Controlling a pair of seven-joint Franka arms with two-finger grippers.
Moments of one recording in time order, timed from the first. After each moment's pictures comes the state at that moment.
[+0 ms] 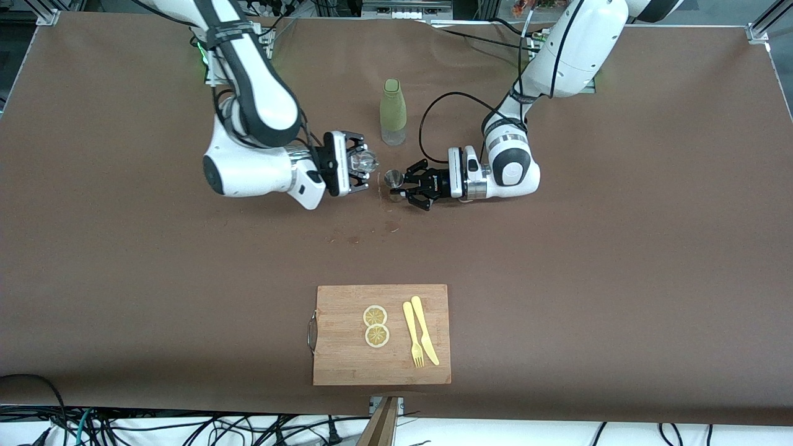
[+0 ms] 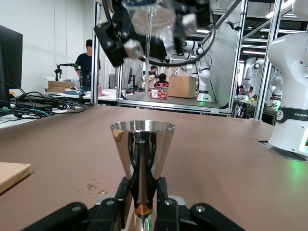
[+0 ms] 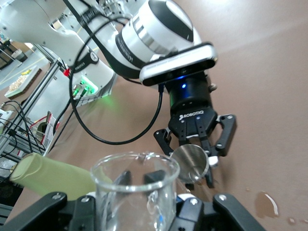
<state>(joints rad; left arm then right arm) -0.45 0.71 -0.10 -2.02 -2.09 1.92 2.74 0.66 0.39 -0.23 -1.84 1.12 1.86 -1.56</state>
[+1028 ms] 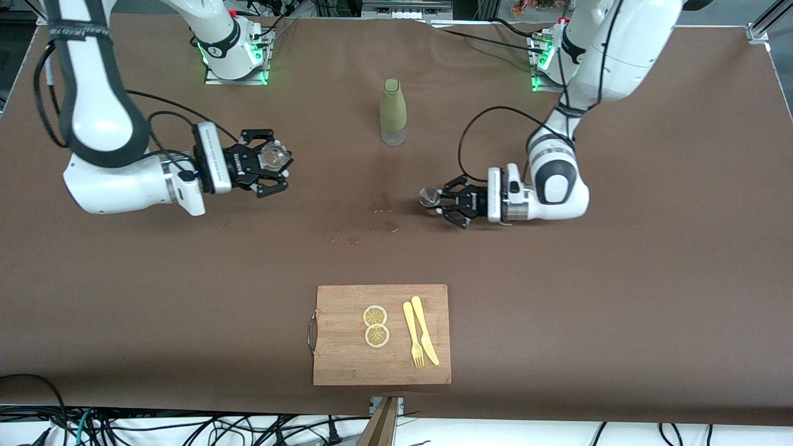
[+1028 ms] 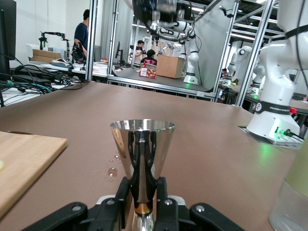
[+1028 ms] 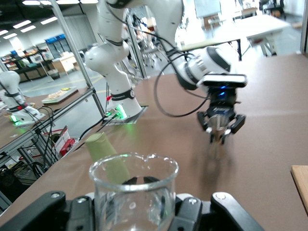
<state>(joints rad) -0.22 0.63 -0.07 -1.96 -1.64 1.88 2.42 0.21 0.33 -0.14 -1.85 1.13 1.47 -2.00</state>
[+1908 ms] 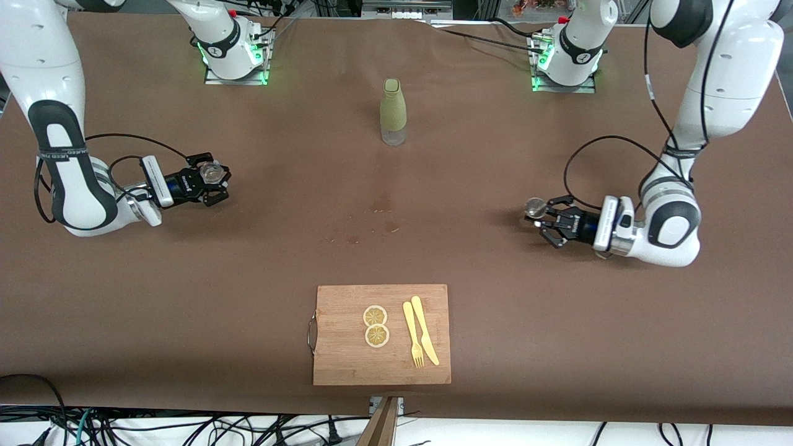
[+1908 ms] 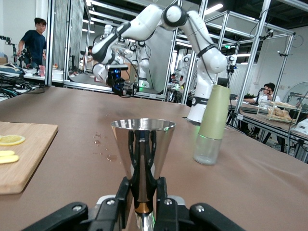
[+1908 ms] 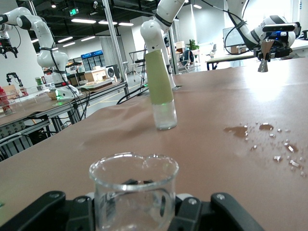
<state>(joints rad) 0.23 0.82 -0.06 -1.68 -1.10 1.42 2.39 -0.18 0.71 -0.11 -1.85 0.83 1.32 -2.58</state>
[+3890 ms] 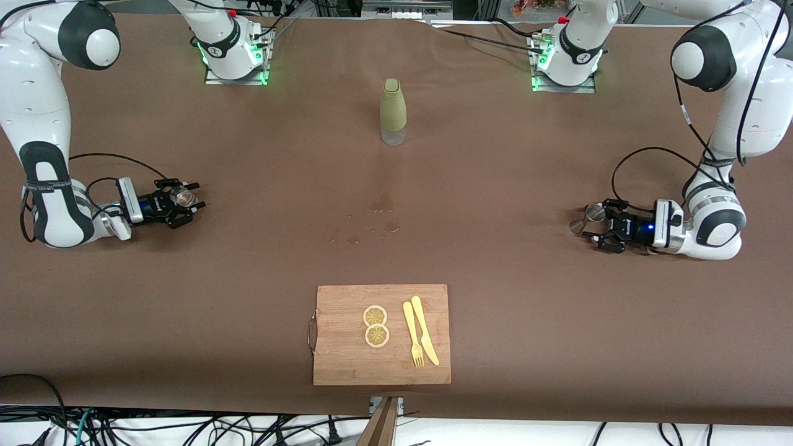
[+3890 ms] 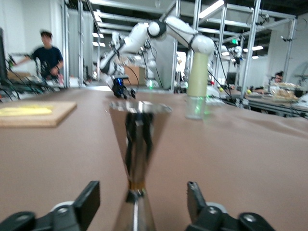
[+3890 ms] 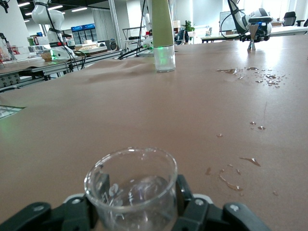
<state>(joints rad) 0.41 1.07 0.05 -1.46 -0.95 1.30 2.60 -0.35 1.00 -0.12 -1.52 0.70 1.34 -2.71</state>
